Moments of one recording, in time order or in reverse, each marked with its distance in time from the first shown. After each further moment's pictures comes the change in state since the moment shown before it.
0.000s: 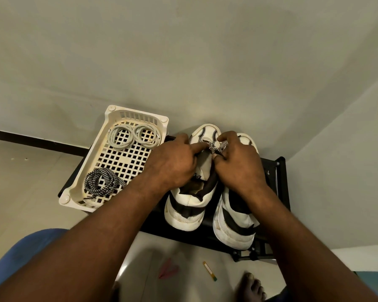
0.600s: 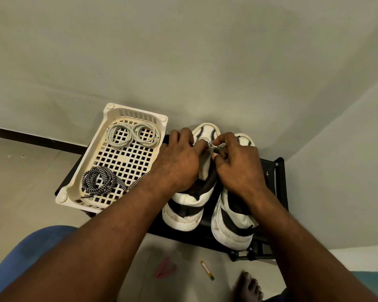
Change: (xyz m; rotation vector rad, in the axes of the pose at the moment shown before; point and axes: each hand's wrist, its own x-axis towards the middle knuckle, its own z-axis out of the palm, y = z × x) left_hand 0.000 0.018 0.006 0.092 0.013 -0.024; right_hand -0.006 0.002 -0.002 0.042 0.051 -0.126
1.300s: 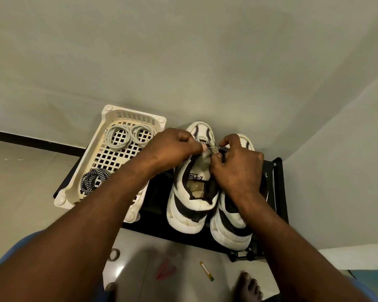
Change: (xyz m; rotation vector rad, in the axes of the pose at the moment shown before) left_hand 0.001 -0.020 -0.042 -0.898 -0.138 -0.246; right_hand -0.002 -0.002 0.013 -0.131 0.173 0.151
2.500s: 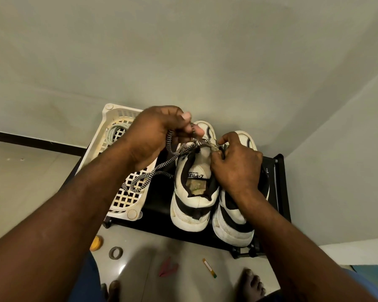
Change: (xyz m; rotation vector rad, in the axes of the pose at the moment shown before) left_hand -0.019 0.019 -0.031 -0.592 -0.030 0.063; right_hand 0.000 -0.002 0.008 0.046 -0.020 0.046
